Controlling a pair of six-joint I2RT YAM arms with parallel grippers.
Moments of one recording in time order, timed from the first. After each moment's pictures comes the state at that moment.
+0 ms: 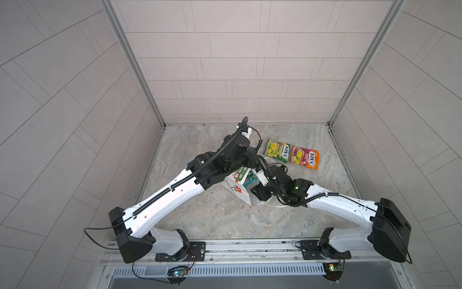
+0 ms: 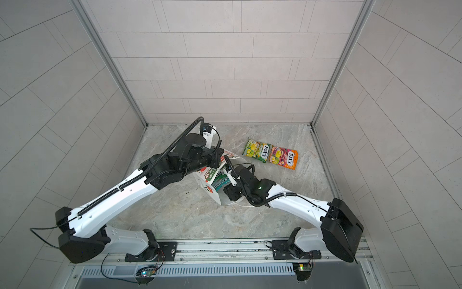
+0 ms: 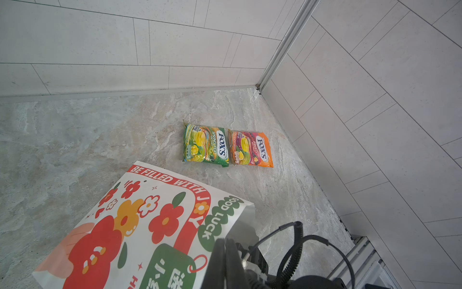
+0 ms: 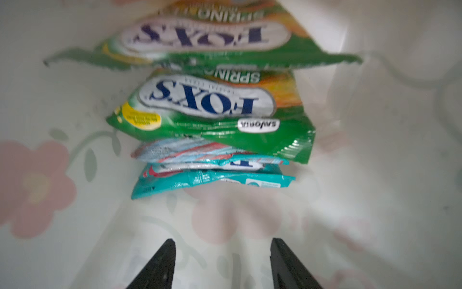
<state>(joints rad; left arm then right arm) -0.91 1.35 1.50 -0.67 -0.21 -0.52 0.83 1.31 0.84 -0.31 0.00 0.27</state>
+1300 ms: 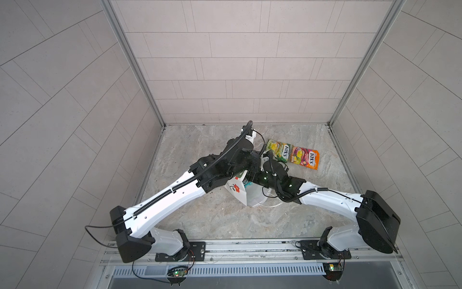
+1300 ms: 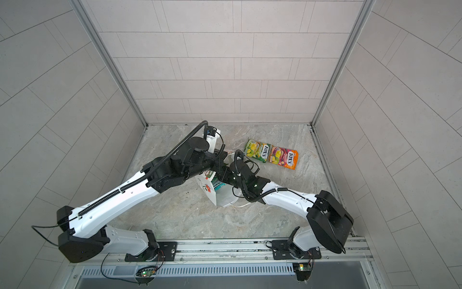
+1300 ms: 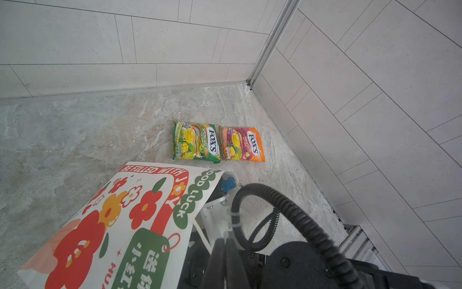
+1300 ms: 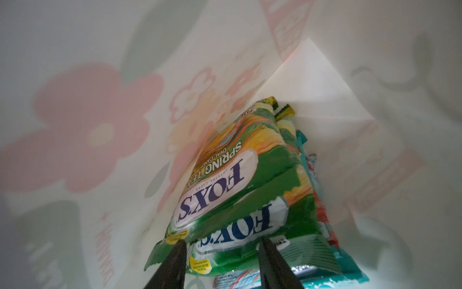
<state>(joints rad) -0.97 1.35 1.49 -0.65 -0.21 -0.52 0.79 1.43 0.83 0.12 0.01 1.03</state>
